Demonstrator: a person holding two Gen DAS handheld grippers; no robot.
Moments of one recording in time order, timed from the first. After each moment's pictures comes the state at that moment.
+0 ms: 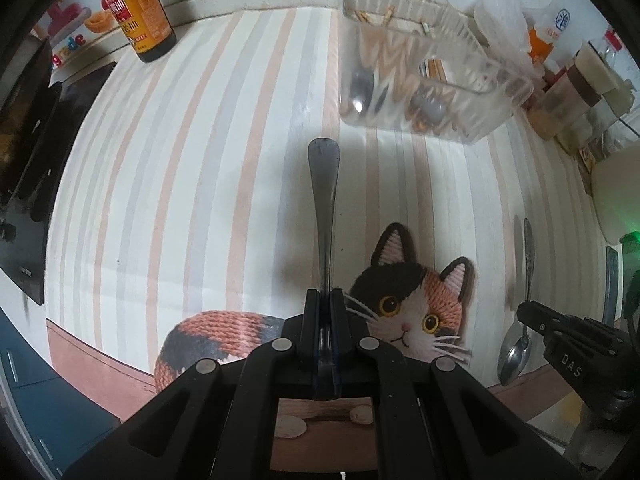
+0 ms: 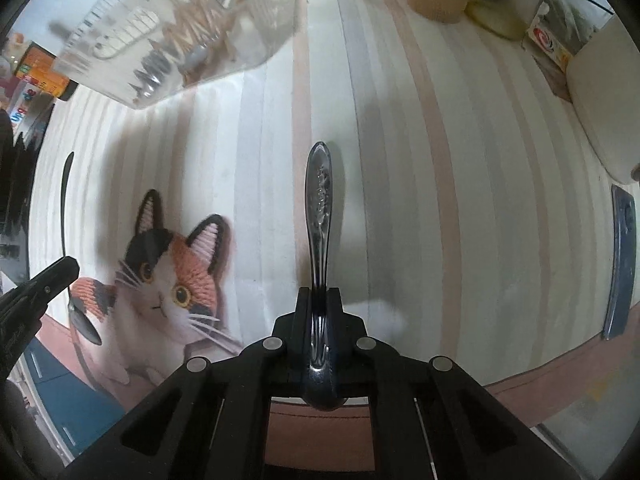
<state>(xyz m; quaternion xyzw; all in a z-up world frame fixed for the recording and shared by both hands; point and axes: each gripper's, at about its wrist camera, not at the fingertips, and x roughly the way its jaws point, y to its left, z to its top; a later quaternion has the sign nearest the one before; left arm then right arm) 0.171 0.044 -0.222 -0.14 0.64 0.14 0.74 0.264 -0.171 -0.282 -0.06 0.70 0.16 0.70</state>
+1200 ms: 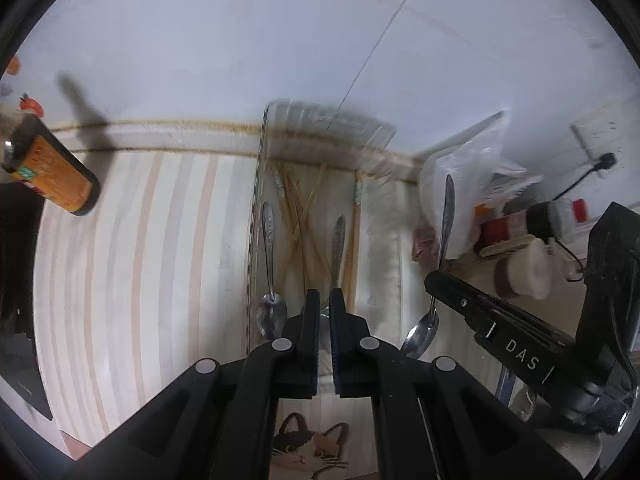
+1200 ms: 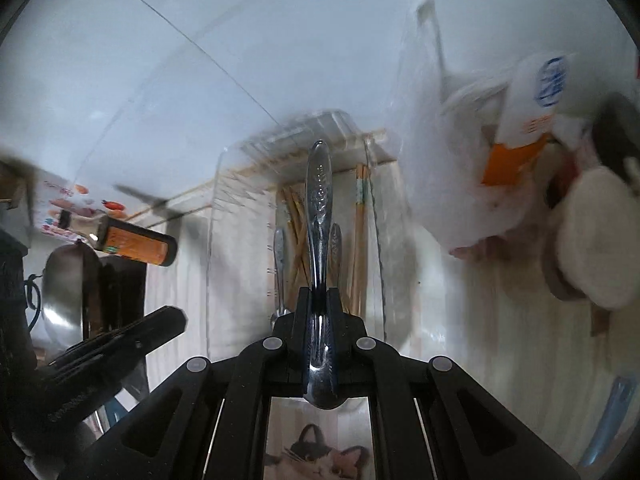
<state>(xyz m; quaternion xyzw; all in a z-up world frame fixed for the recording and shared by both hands) 0.381 0.105 -0.143 -0.23 0.61 0.05 0.75 0.466 -0.080 -0.178 0.07 0.64 0.24 0.73</state>
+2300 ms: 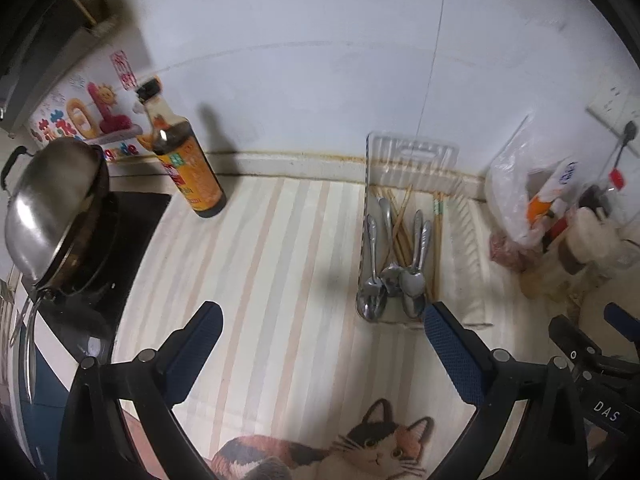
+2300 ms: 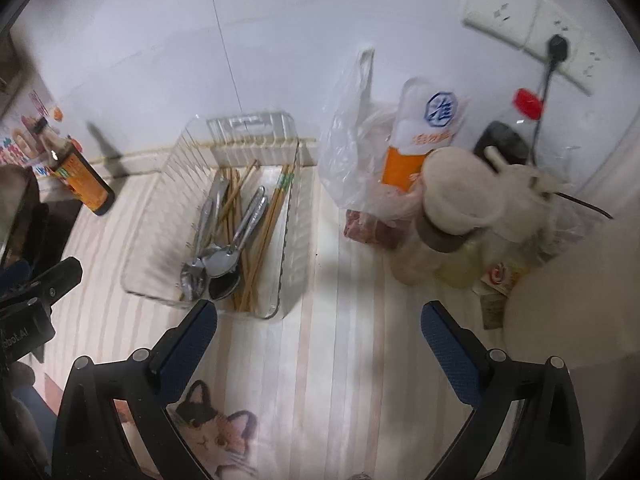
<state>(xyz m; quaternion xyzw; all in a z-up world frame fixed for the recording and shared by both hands) 0.254 0.064 -0.091 -0.10 0.50 0.22 0.83 0.362 -0.138 -0.136 -0.09 0.53 0.18 0.83</state>
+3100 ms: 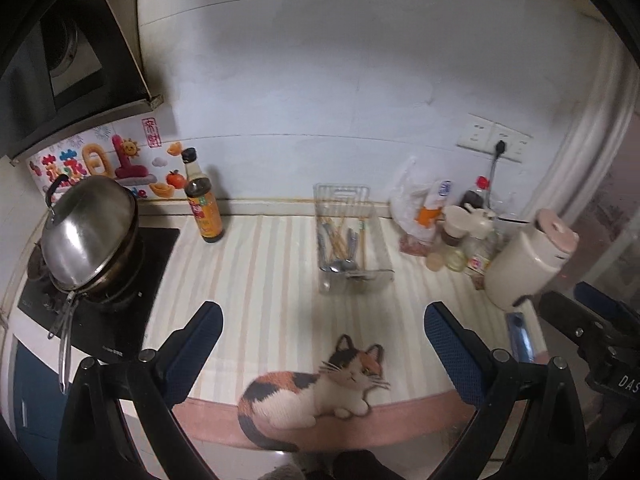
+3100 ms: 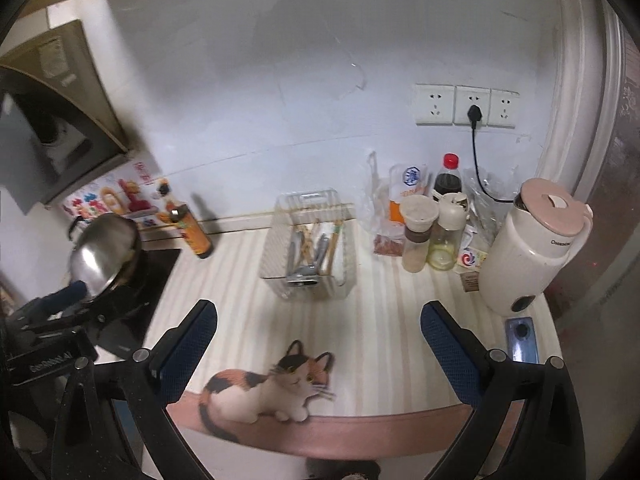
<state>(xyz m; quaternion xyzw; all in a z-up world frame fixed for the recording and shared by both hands) 0.086 0.021 0.063 -0.10 0.42 0.12 0.89 0.169 -0.202 0.048 0.01 0.42 0.23 0.88</state>
